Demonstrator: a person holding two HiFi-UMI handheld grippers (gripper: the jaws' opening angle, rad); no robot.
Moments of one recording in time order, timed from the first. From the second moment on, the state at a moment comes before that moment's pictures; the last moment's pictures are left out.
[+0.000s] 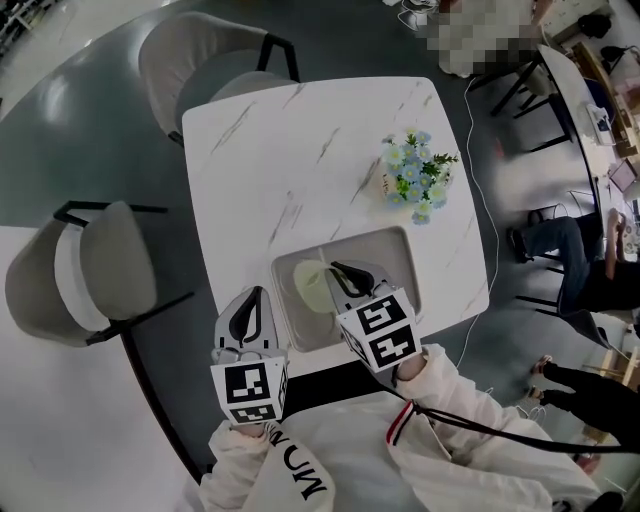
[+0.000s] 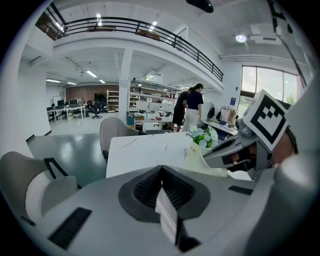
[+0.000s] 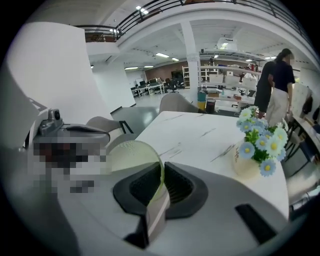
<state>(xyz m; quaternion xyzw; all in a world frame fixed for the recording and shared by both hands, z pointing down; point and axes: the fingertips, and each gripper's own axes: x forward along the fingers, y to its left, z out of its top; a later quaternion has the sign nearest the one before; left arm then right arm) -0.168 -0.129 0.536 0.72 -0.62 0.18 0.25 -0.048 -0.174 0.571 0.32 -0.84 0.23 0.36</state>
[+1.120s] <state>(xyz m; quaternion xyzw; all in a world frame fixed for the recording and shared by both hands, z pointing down) -0.177 -0.149 0.564 0.71 -0.61 0.20 0.29 -0.077 -0.177 0.624 0.24 -0.81 0.26 0.46</state>
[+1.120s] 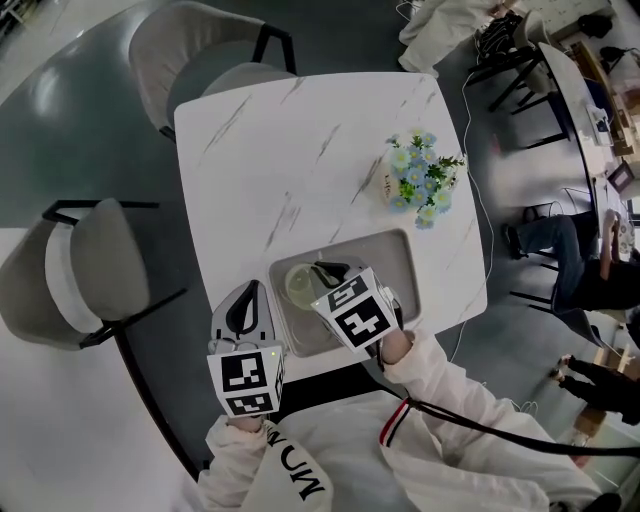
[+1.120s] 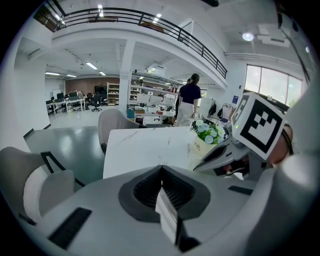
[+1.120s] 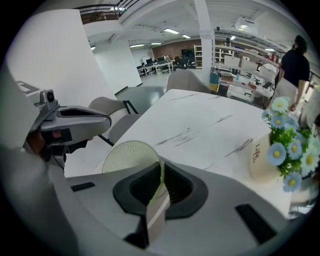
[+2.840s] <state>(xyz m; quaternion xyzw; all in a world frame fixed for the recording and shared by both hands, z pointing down) -0.191 -0.143 0.581 0.70 -0.60 0.20 0.32 -0.092 -0.170 0.634 0.21 -0.80 0.23 0.51</state>
